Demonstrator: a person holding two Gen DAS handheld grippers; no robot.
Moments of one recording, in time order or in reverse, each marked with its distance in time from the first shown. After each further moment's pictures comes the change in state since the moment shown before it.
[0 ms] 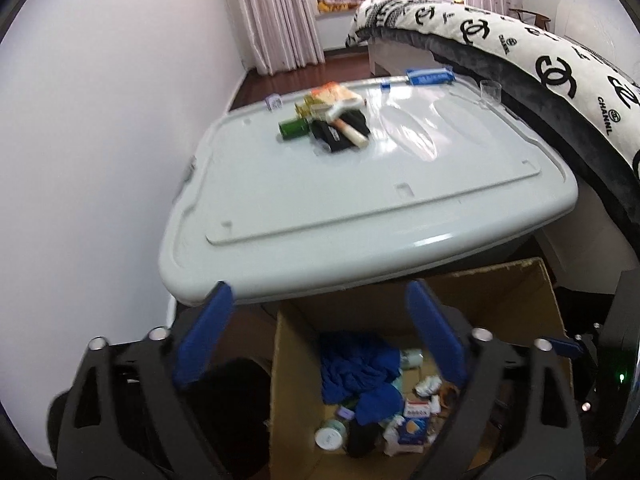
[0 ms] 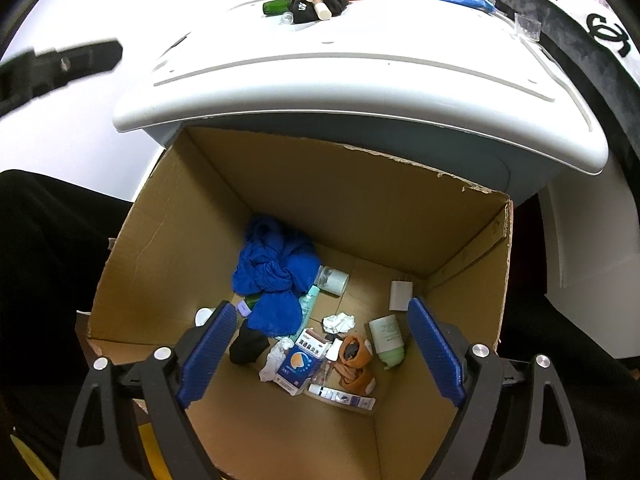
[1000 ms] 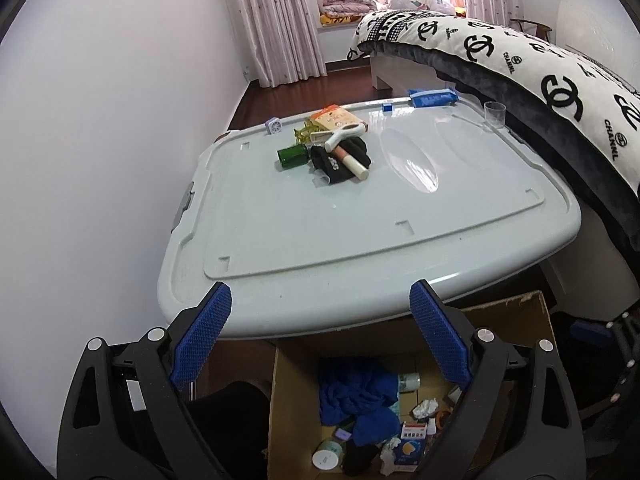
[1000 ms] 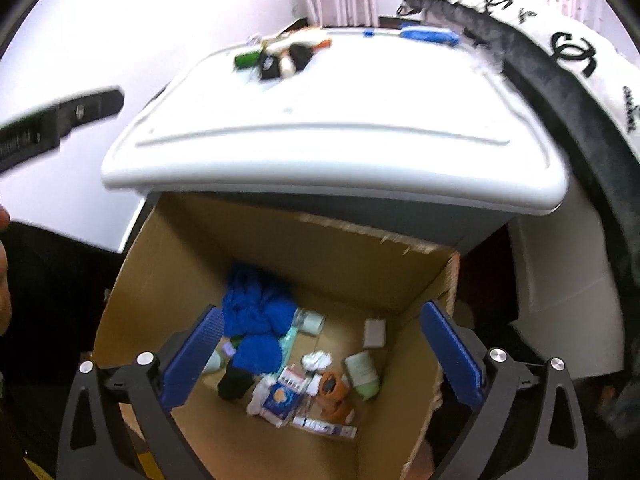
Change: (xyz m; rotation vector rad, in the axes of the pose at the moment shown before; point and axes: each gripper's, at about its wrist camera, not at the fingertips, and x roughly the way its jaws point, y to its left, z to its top) left arm 0.008 -0.006 0.032 -0.020 -0.031 -0.004; right arm -0.038 -0.028 0.031 0.051 -0.134 -0.054
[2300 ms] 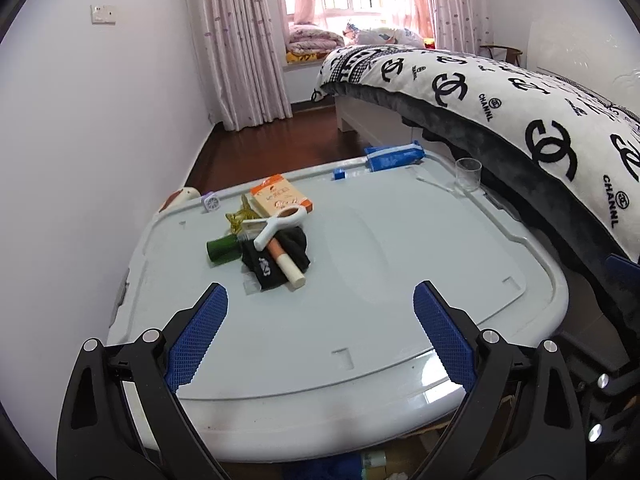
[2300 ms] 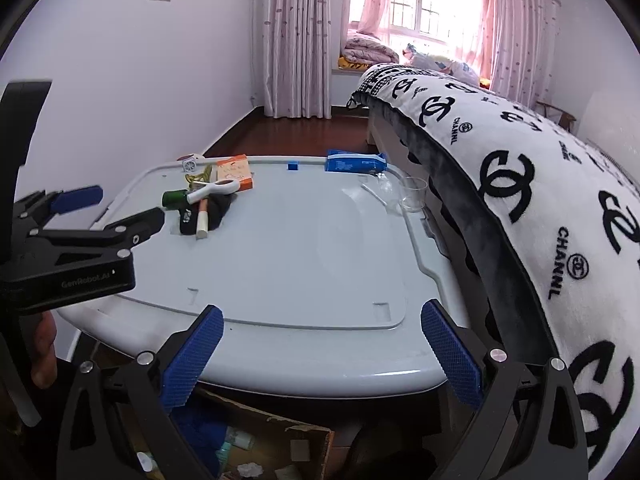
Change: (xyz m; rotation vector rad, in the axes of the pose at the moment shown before) left arm 0.051 -0.060 0.094 0.044 -0.156 -0.095; right arm -0.042 -0.066 0.103 -0.003 -0.326 -0.180
